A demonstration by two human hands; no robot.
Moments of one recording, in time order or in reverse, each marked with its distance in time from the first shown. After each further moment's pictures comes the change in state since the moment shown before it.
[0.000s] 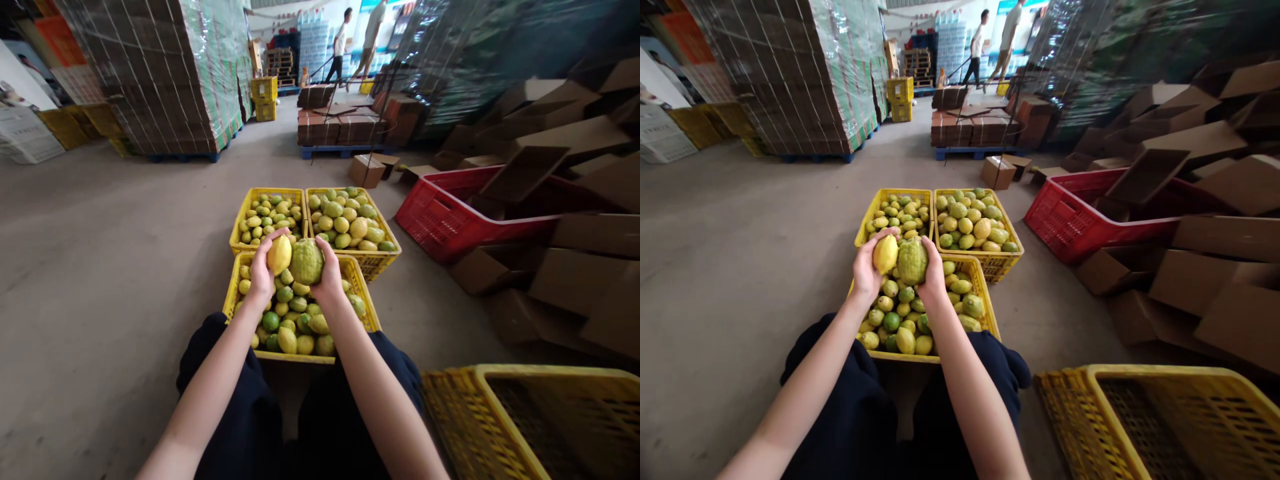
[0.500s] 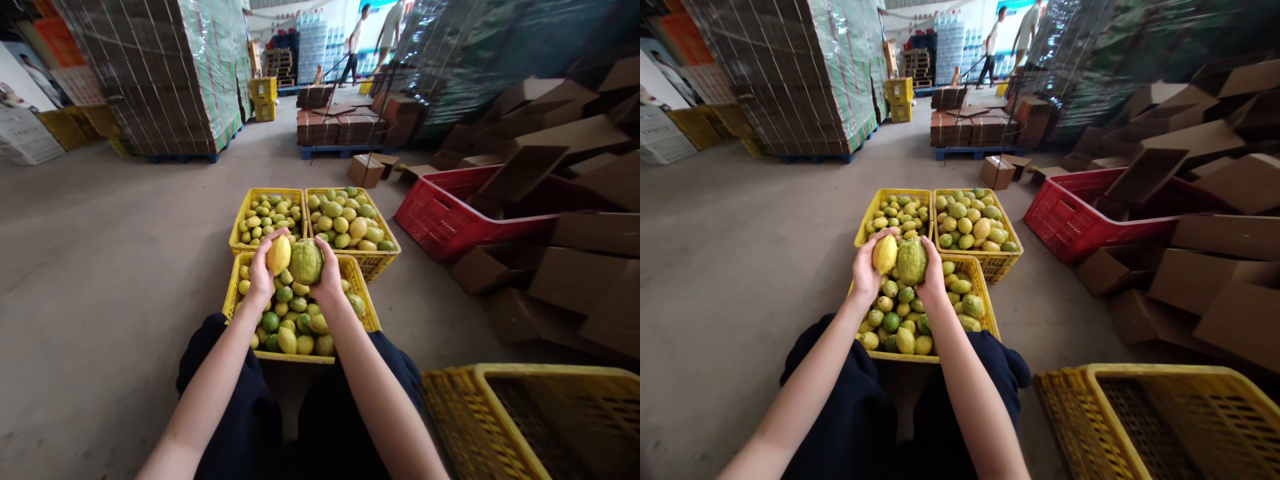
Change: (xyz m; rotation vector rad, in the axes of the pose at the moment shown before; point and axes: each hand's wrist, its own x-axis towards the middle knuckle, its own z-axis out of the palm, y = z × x) left_hand 0.000 0.000 0.000 -0.003 -0.005 -0.009; right_hand -0.002 -0.002 0.002 -0.019 0.014 -0.014
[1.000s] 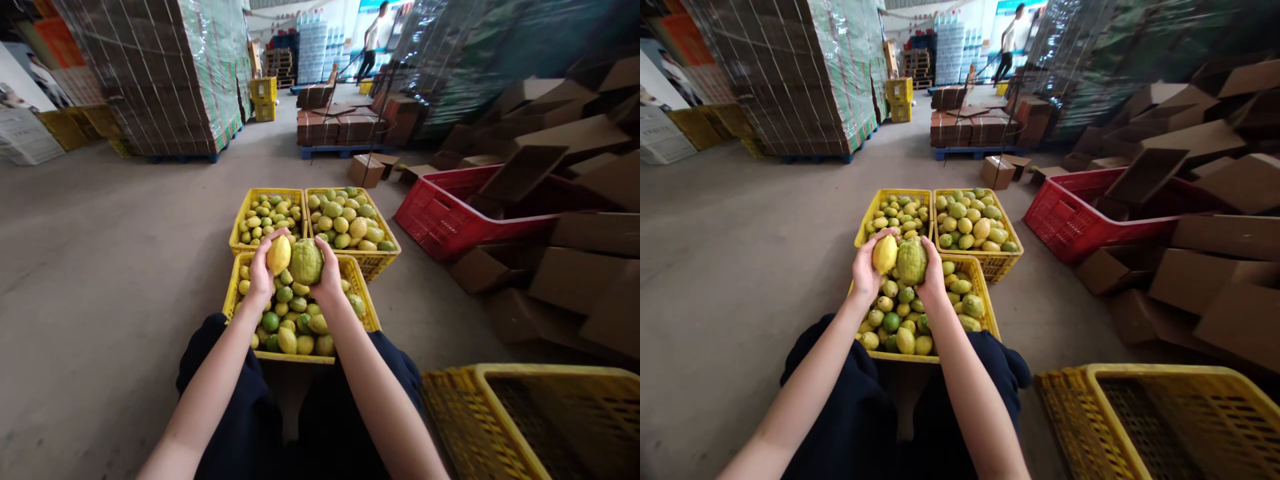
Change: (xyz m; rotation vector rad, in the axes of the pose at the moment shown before) left_hand 0.002 -0.003 -0.003 0.024 -0.020 0.031; right_hand 0.000 -0.001 0.000 0.013 -0.003 0.032
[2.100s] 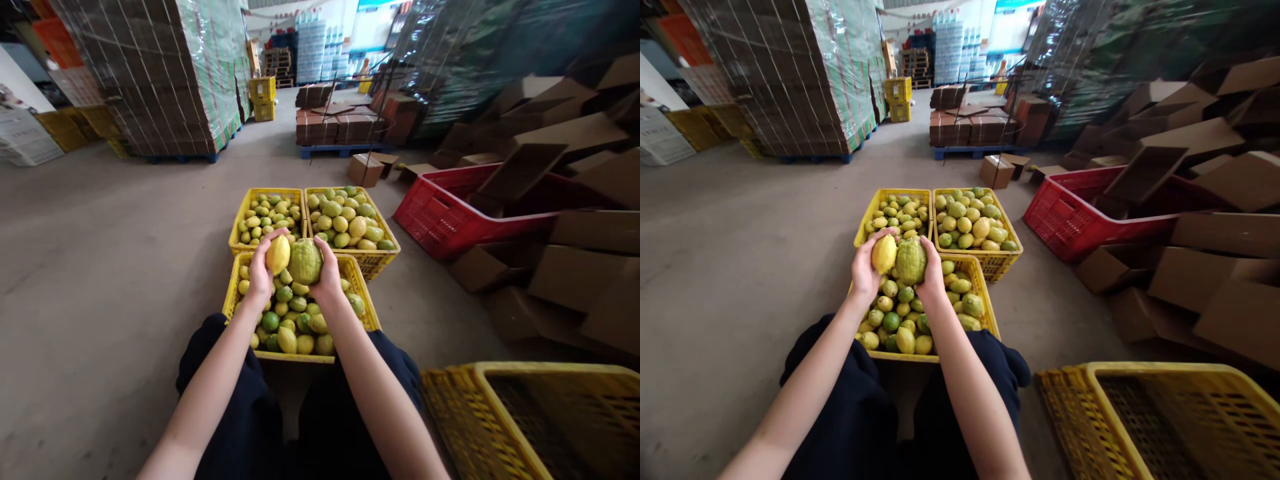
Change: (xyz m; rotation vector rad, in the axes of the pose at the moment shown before) left_hand -0.001 0.001 0.000 0.018 0.000 -0.002; right_hand -0.003 -0.001 0.003 -0.014 0.024 -0.005
